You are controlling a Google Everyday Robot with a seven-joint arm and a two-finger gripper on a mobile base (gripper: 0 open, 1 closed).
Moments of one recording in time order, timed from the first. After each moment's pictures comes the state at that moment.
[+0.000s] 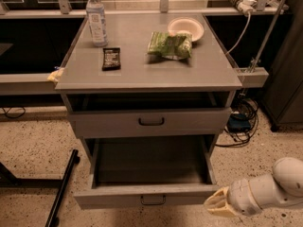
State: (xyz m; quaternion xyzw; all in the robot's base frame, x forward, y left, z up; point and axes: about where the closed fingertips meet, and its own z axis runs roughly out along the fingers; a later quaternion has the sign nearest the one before) arm 0.375 -0.205 0.548 -0.55 0.74 0.29 0.25
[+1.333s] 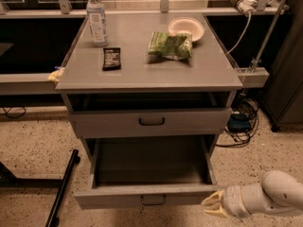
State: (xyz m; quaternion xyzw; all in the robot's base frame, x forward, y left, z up) arm 0.401 -0.212 0.469 -0.58 0.72 0.24 0.29
